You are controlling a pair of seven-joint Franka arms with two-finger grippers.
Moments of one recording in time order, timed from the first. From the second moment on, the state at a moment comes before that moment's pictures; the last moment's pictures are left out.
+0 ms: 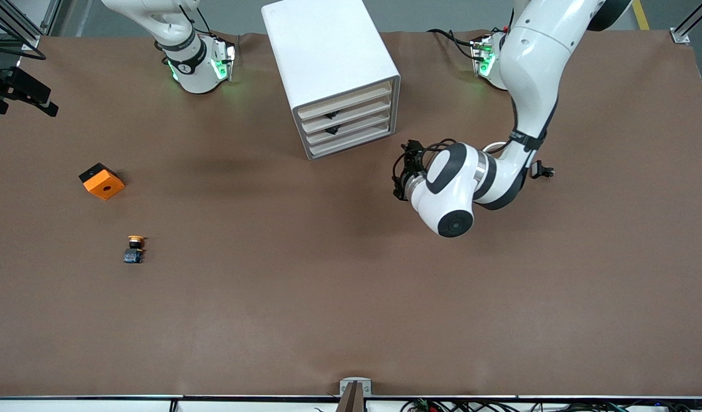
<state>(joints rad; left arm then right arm) -0.40 0.70 -0.17 -1.53 -0.58 1.58 -1.86 -0.01 -0.20 -0.07 -1.70 0.01 1.48 0.00</state>
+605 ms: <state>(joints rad) -0.49 0.79 -0.17 -1.52 -0.81 1.57 -2.18 -0.01 -0.20 -0.07 -1.70 0.01 1.48 0.00</state>
